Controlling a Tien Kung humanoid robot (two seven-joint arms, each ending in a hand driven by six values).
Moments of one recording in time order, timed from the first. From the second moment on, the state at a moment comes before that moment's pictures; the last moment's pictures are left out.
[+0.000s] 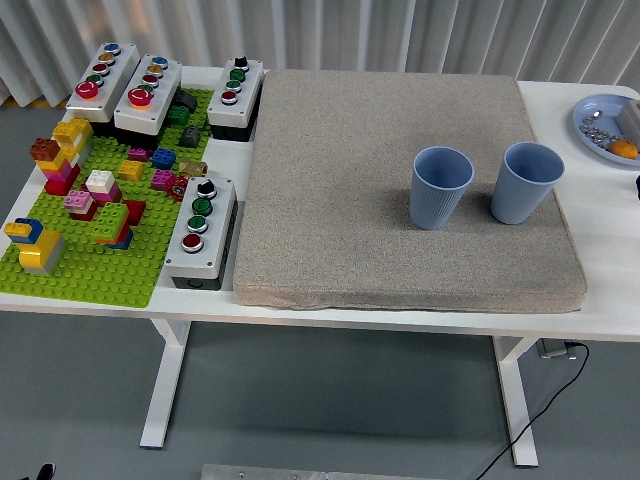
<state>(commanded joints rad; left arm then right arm) -0.11 0.13 -1.05 -0.18 0.51 0.09 0.12 0.66 -0.24 1.37 1.14 -0.64 -0.54 0.19</state>
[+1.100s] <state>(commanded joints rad) -0.11 0.13 -1.05 -0.18 0.50 0.10 0.12 0.67 -0.24 1.36 1.14 -0.65 -0.54 0.19</state>
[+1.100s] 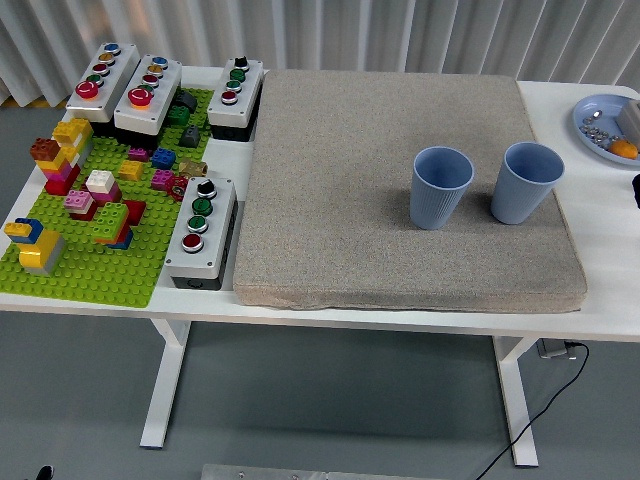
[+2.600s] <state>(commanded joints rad) -0.11 0.13 -1.06 -0.18 0.52 0.10 0.13 0.67 -0.24 1.37 1.14 -0.66 -0.53 0.17</state>
